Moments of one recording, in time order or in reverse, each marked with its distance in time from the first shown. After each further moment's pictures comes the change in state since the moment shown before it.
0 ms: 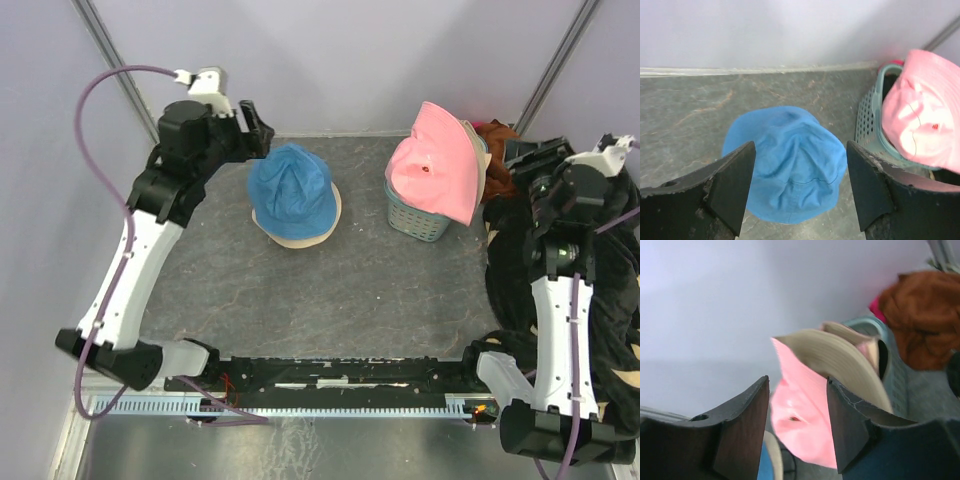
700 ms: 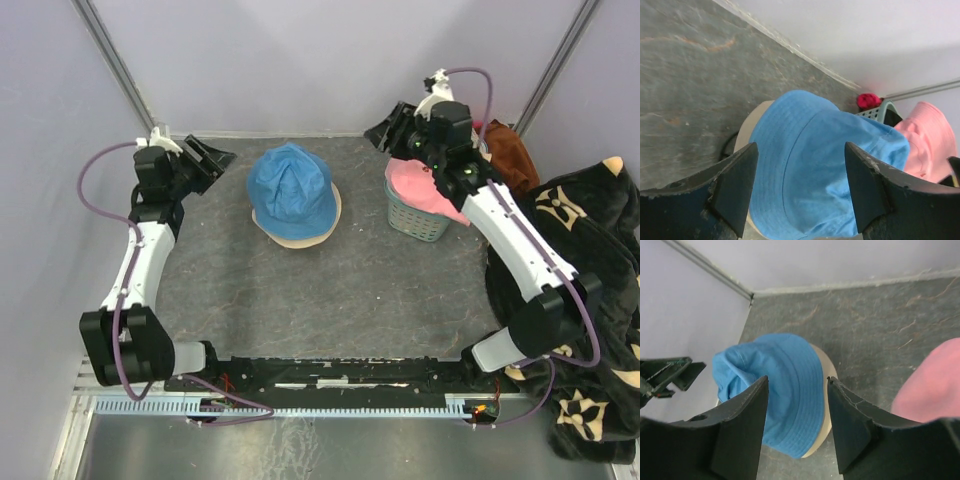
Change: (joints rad) left arm 0.479 -0.060 -0.581 0.485 0.390 -0.437; right arm 0.563 0.570 0.445 -0.019 -0.109 -0.190
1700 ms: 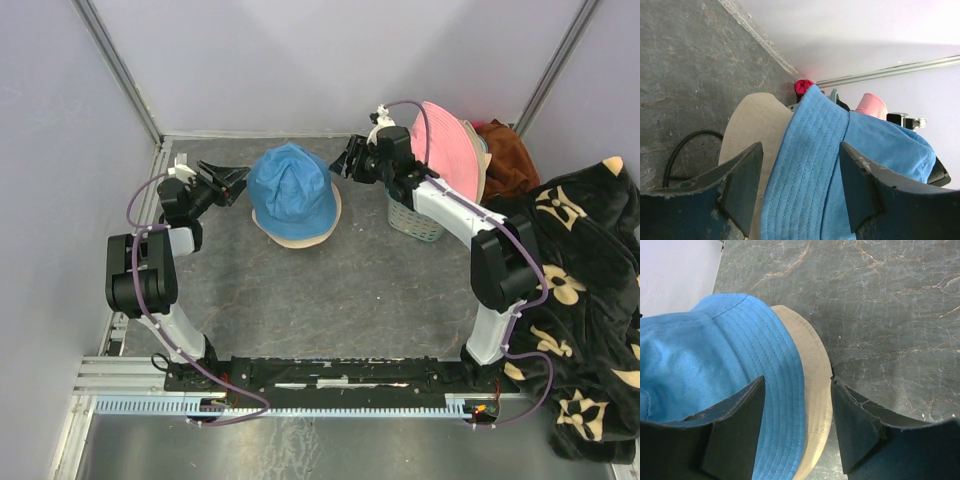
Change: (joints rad) left arm 0.055 0.440 -0.312 0.990 0.345 -0.500; right arm 0.092 0.348 -0.060 0.210 -0.060 0.001
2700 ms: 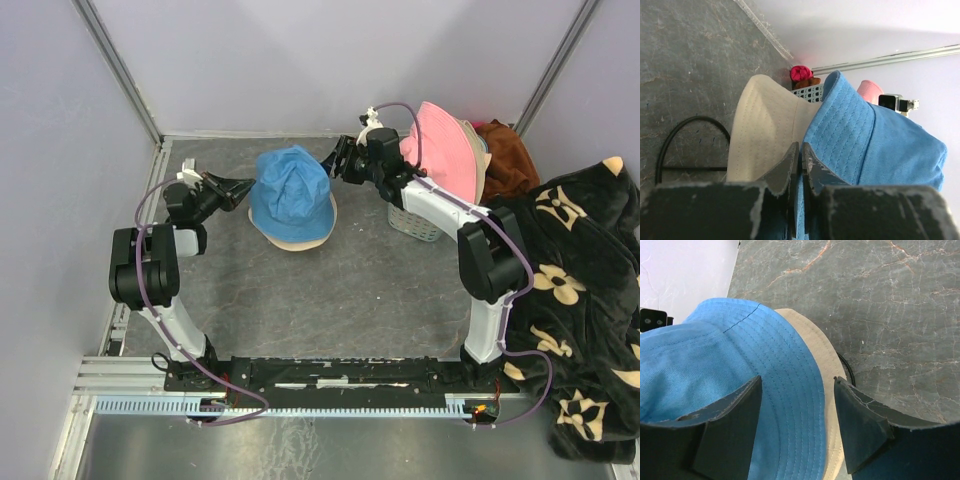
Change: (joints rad) left arm -0.022 0.067 -0.023 0.114 0.052 -0.052; right arm 0.028 0.096 0.045 0.079 -0.047 0.066
